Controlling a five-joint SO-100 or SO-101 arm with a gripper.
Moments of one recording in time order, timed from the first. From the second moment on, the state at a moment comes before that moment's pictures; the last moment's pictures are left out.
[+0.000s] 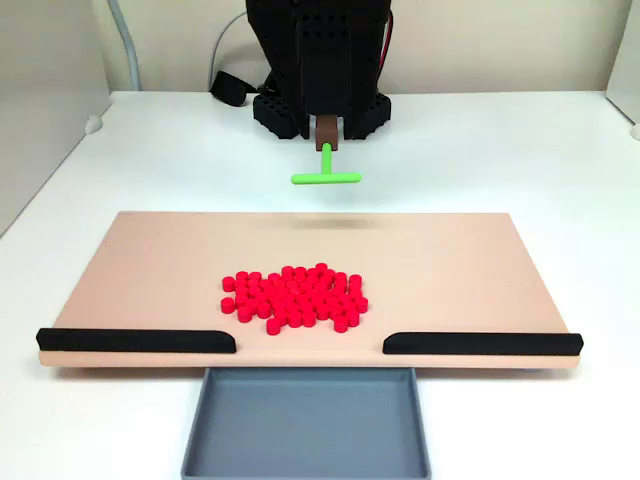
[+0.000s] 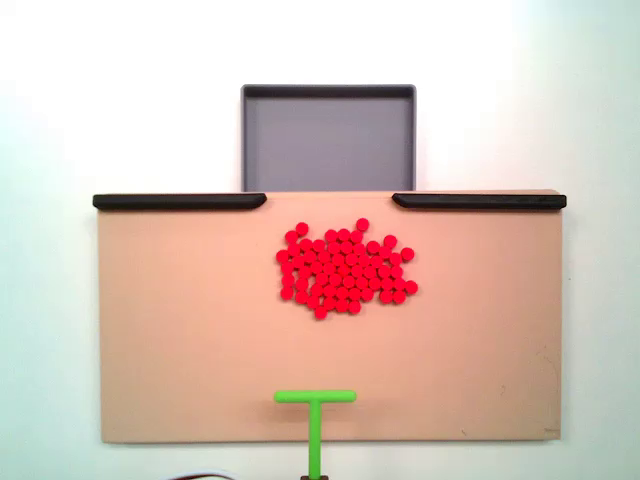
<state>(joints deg) 0.4 110.4 114.5 83.8 -87.0</state>
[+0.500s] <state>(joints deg) 4.1 110.4 114.5 83.7 -91.7</state>
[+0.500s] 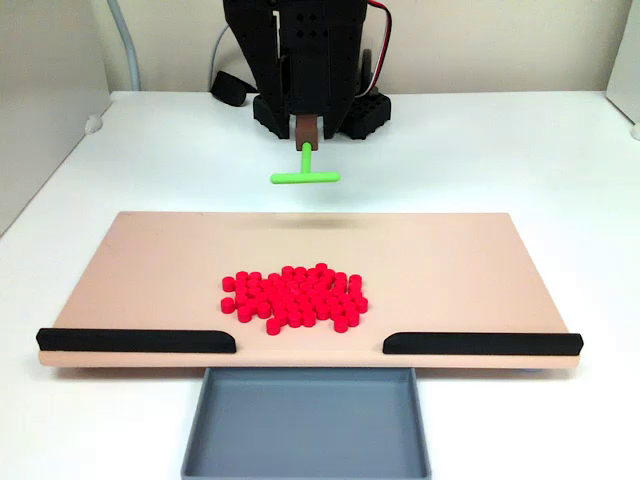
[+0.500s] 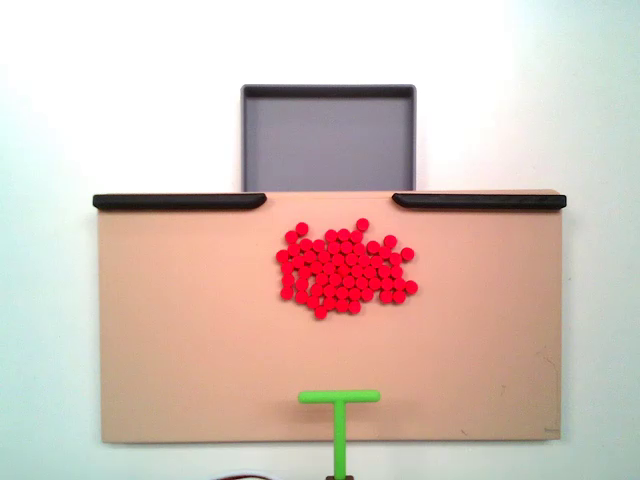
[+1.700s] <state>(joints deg) 4.1 110.3 114.5 83.7 -92.1</state>
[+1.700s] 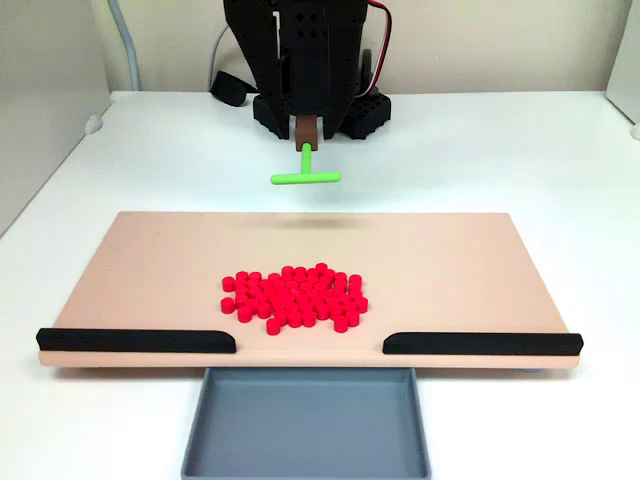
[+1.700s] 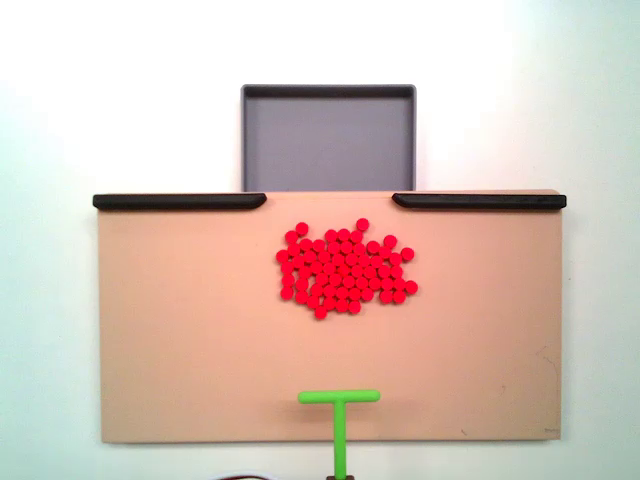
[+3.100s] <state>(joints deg) 3.1 105.6 114.5 78.3 -89.6</state>
